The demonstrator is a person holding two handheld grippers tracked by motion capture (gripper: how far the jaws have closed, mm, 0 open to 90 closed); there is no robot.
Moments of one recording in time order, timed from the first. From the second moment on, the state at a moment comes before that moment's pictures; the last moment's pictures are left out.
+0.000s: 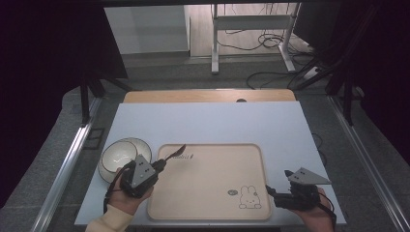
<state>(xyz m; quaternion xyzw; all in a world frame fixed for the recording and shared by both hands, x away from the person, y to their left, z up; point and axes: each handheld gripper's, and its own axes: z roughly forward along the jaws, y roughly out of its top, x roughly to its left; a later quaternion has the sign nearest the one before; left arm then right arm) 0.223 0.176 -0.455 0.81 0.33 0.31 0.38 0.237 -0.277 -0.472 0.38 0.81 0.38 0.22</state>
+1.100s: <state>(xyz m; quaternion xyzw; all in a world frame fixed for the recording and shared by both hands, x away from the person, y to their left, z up) 0.228 0.166 -0.478 0.83 0.32 0.30 0.34 0.237 -0.277 -0.472 0.38 0.81 0.38 0.22</state>
